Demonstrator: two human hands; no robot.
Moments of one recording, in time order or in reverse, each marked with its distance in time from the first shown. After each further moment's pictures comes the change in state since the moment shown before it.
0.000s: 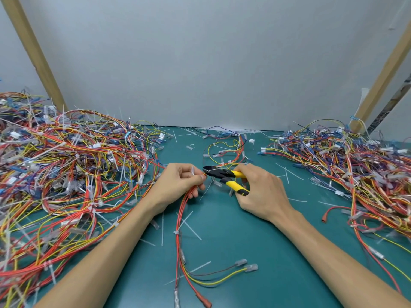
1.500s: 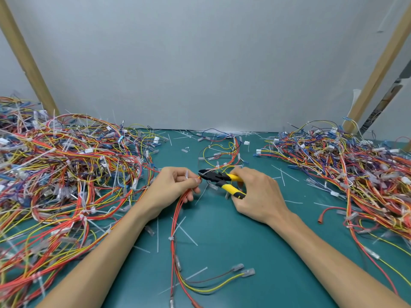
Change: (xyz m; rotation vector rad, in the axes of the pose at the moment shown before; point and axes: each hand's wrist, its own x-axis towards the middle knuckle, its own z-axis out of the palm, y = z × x) left_hand 0.005 -0.005 -0.004 -0.026 -0.022 -0.005; right_hand 0.001 0.003 0.002 0.030 0.014 -0.018
